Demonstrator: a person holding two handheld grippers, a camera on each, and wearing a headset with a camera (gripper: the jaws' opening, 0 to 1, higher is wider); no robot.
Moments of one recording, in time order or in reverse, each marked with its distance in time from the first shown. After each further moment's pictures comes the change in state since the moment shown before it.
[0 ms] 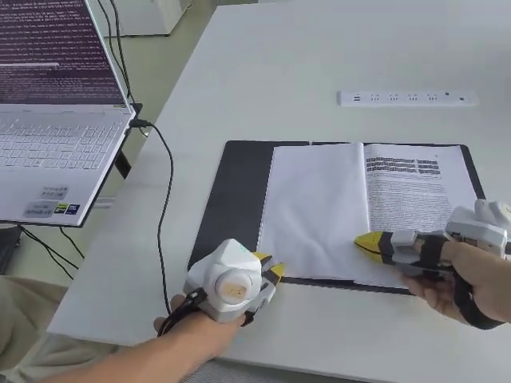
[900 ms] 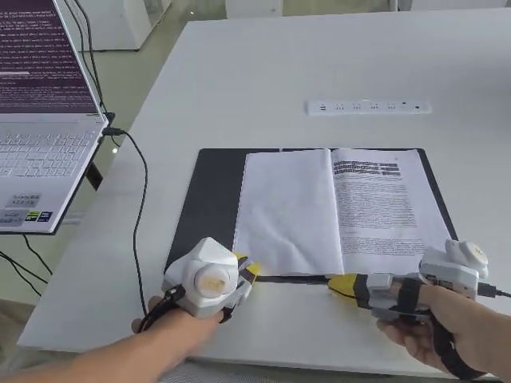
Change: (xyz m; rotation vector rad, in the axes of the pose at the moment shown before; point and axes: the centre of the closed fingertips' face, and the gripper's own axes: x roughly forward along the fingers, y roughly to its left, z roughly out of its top) left arm -0.004 0.000 0.000 0.002 -0.002 0.001; right arm -0.028 0.006 -0.074 0.044 0.042 0.038
